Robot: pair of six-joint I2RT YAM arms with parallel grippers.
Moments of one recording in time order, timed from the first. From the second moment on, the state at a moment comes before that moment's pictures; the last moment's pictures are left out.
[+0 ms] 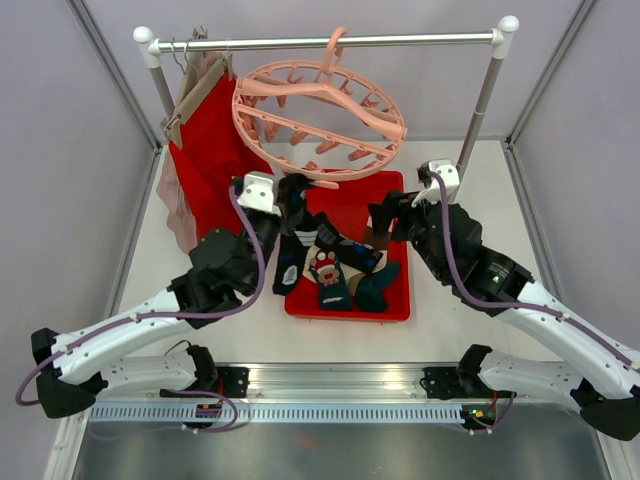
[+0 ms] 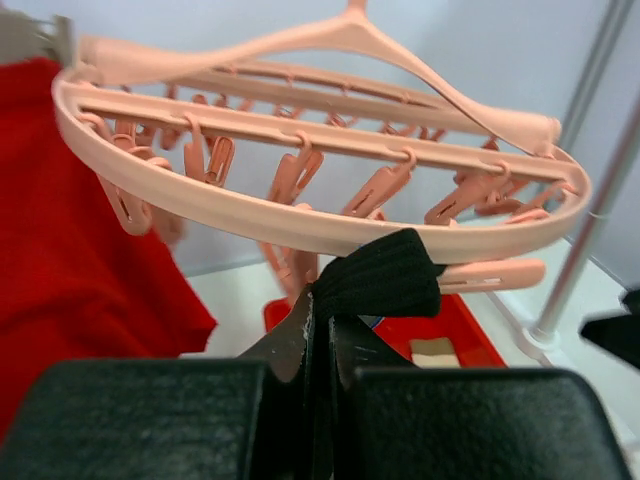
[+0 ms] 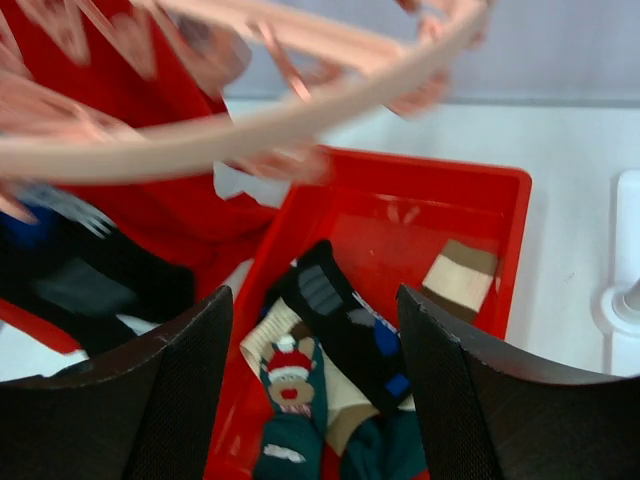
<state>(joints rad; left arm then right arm) -1.12 1.00 1.00 0.29 -0.79 0.20 0.88 0.98 1.14 -0.31 0.51 0.35</state>
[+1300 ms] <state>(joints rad) -0.86 1.10 0.96 0.16 -0.75 0.08 0.88 1.41 0.82 0.04 0.19 0.29</state>
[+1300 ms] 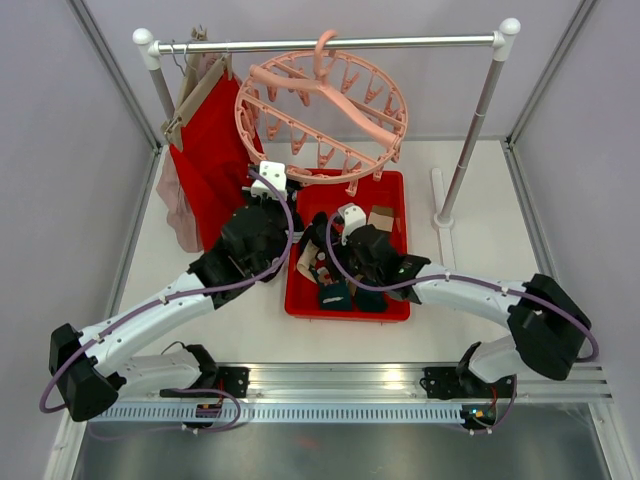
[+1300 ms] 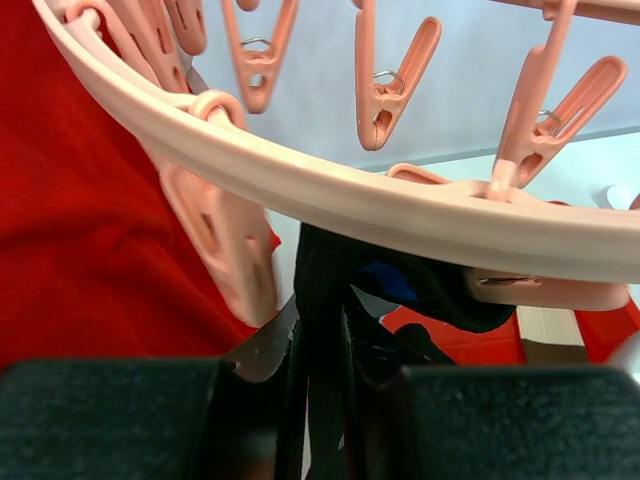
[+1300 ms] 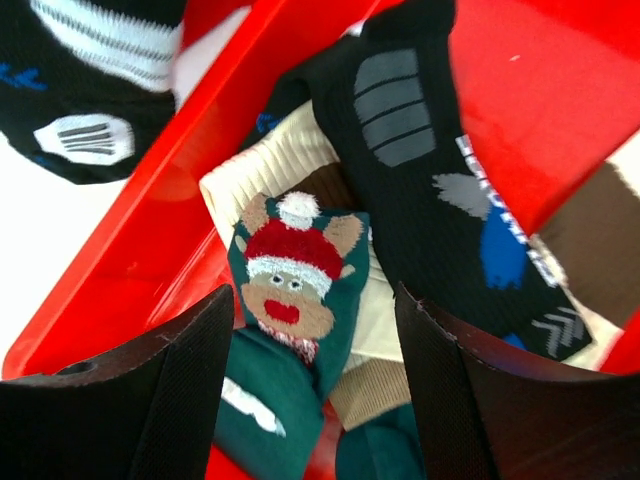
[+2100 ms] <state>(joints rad) -0.86 1.10 0.96 0.15 -0.70 0.03 0.85 1.63 0.82 0.20 0.15 0.31</state>
